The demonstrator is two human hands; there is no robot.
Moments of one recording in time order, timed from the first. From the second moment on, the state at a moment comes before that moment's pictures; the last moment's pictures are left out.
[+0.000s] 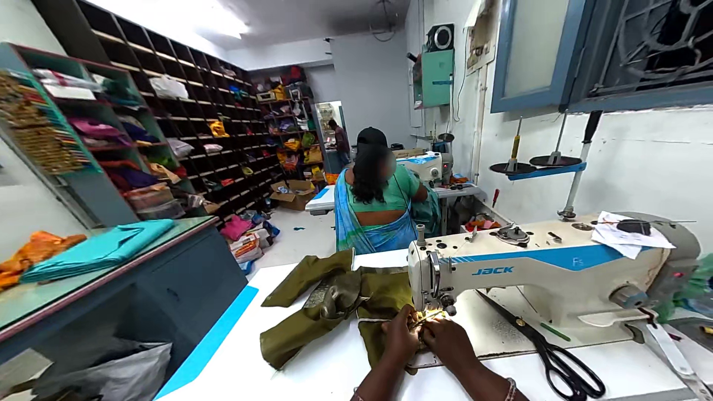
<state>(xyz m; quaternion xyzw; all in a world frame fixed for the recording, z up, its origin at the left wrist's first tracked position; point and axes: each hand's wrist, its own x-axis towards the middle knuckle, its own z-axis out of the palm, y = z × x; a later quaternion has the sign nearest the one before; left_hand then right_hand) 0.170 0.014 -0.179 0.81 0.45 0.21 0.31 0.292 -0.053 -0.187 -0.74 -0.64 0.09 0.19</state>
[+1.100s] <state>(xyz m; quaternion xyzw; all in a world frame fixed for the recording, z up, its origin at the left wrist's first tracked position) 0.169 0.015 -0.183 0.82 0.44 0.19 0.30 0.298 -0.052 -0.190 -0.73 -0.64 0.08 0.21</state>
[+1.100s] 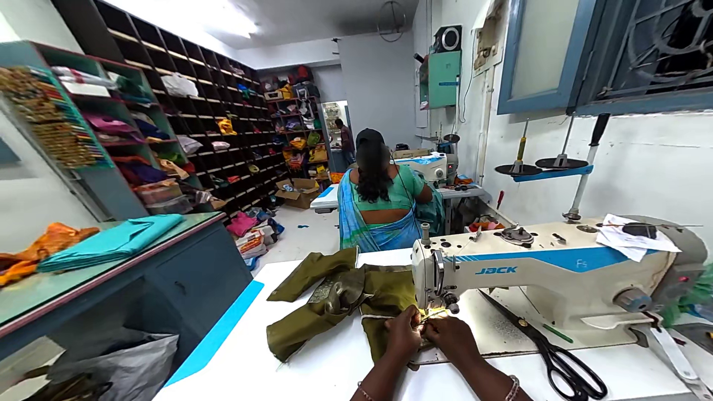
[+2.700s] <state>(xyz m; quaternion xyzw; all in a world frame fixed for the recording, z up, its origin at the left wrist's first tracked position) 0.167 0.010 -0.179 0.80 0.45 0.20 0.33 0.300 -0.194 -0.150 -0.52 -0.73 0.45 0.02</state>
